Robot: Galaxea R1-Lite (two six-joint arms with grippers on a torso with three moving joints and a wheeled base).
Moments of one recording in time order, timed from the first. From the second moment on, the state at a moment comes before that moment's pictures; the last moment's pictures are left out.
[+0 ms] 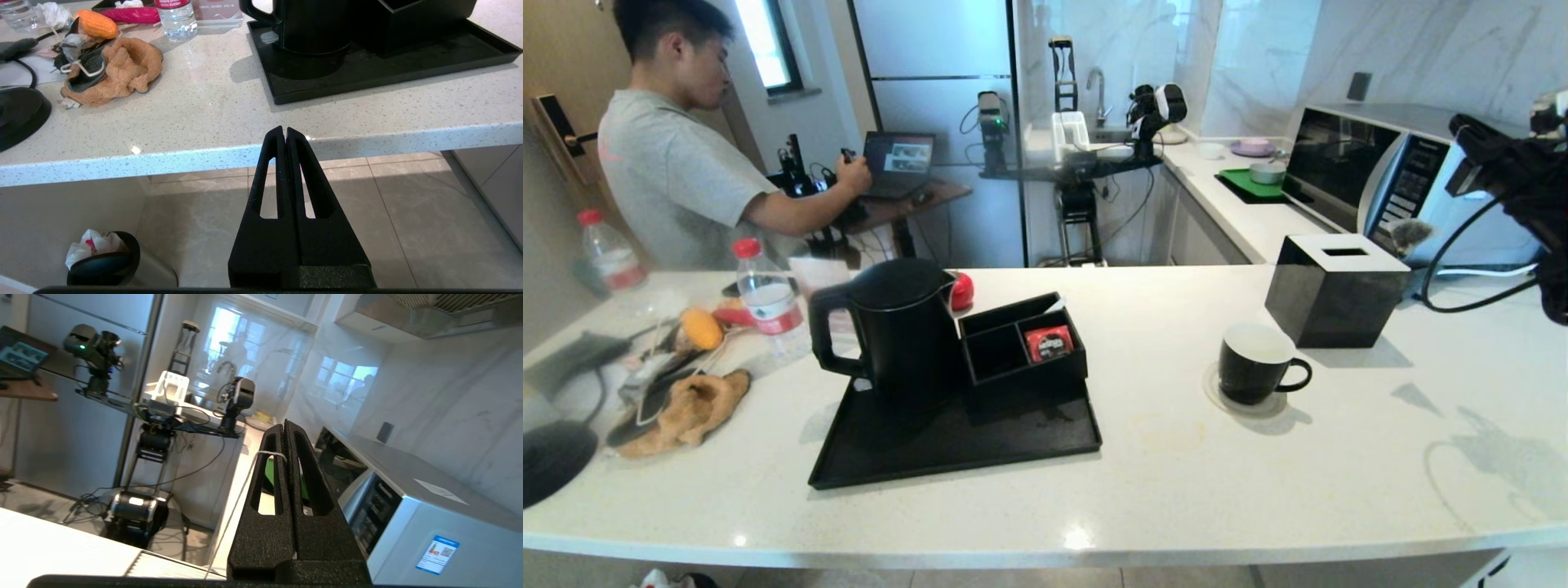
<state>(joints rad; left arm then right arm) 0.00 0.00 -0.05 0.13 -0.03 0.07 -0.35 2.13 -1.47 -1.21 0.43 -0.14</state>
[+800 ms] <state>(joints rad) 0.00 0.00 -0.05 0.13 -0.03 0.07 -0.37 2.34 -1.81 -1.16 0.43 -0.09</state>
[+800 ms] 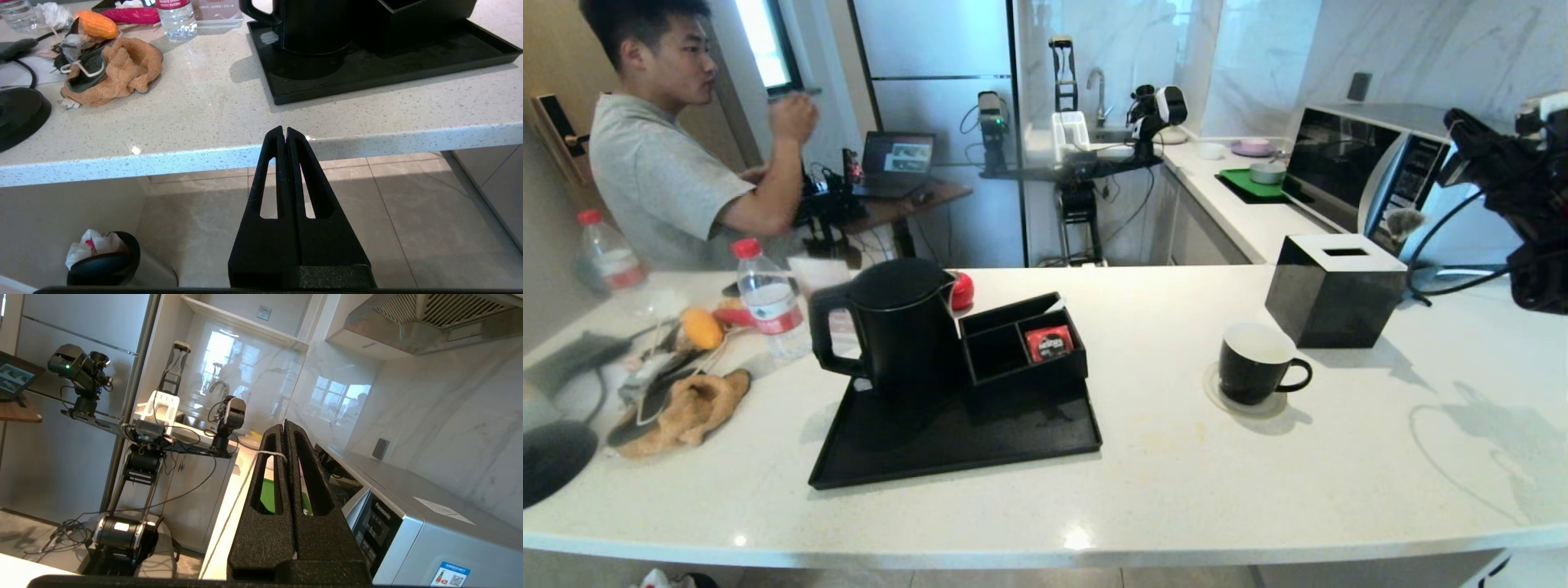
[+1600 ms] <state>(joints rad) 0.00 0.00 -0.05 0.13 -0.03 0.07 -0.31 2.45 -1.87 -1.17 0.43 -0.09</state>
